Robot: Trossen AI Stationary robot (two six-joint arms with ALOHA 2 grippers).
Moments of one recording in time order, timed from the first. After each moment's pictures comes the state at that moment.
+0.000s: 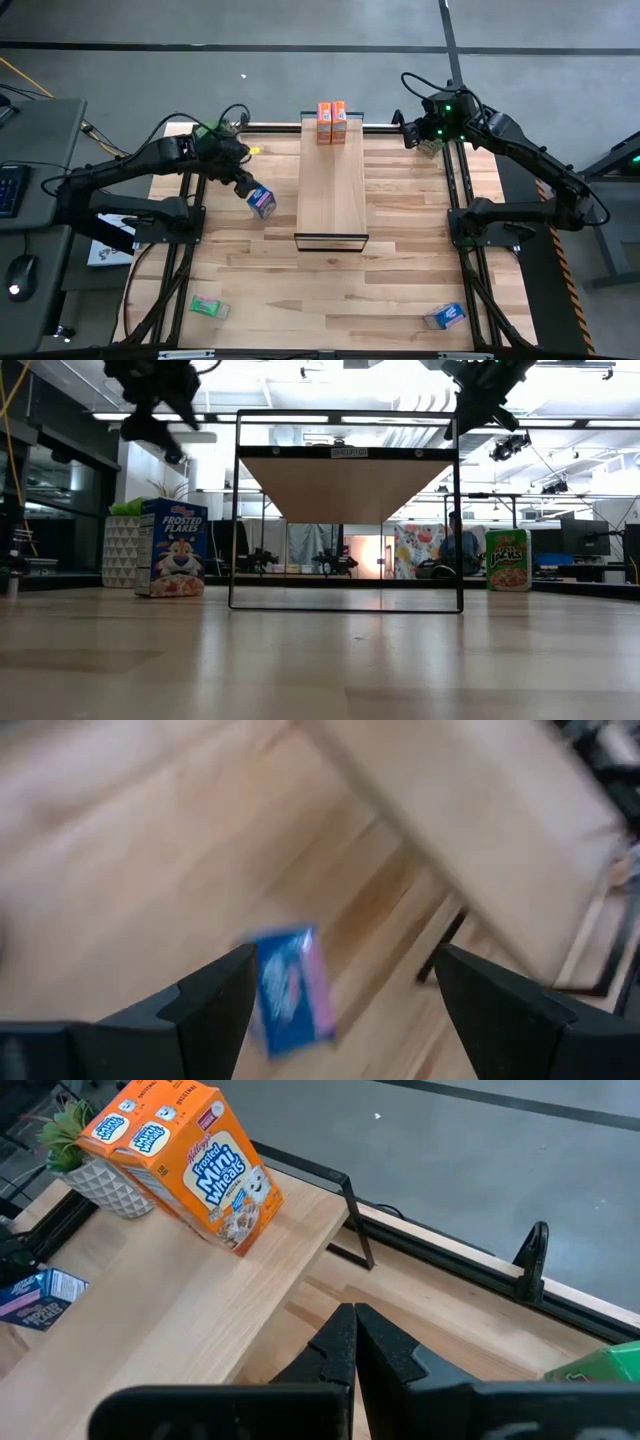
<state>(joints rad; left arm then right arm) 0.35 0.97 1.00 -0.94 0.08 -0.52 -0.69 1.06 1.19 -0.81 0.02 0.36</state>
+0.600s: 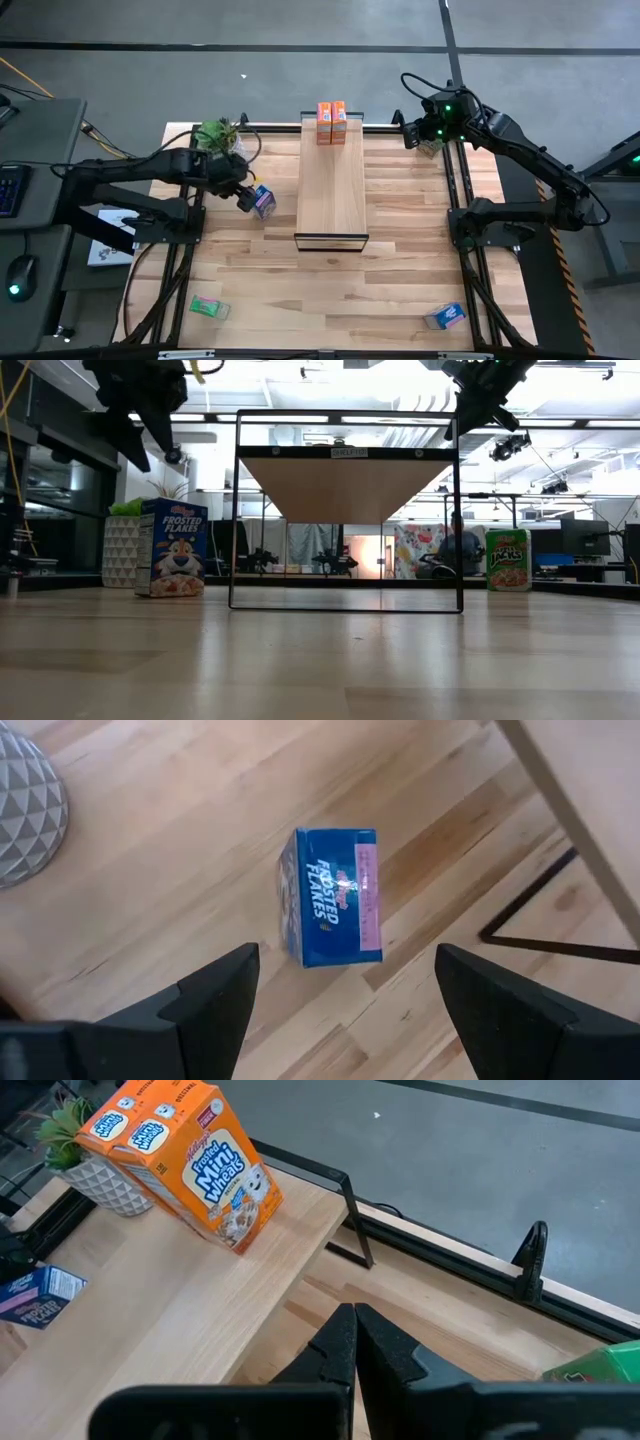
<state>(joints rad) 0.13 1.04 1.00 -1.09 -0.13 -0.78 -0.69 1.06 1.19 -0.81 0.02 0.36</state>
